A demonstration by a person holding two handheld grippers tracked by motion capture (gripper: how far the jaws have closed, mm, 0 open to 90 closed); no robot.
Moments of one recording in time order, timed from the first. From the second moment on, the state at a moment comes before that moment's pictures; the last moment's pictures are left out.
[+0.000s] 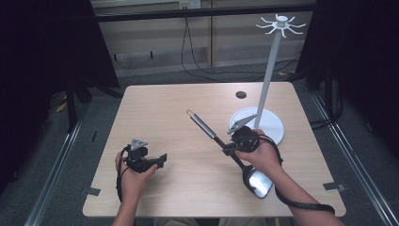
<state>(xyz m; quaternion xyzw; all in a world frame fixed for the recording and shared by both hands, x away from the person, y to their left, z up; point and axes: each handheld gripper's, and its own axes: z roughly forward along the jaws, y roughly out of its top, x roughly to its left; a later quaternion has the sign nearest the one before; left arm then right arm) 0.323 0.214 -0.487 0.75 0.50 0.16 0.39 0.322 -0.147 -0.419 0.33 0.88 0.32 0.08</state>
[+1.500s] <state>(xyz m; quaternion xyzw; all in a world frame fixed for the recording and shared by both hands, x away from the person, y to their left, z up) 0.323 0.203 -0.487 0.76 0.49 0.16 0.40 0.292 -0.213 -0.359 0.37 0.78 0.47 0.18</state>
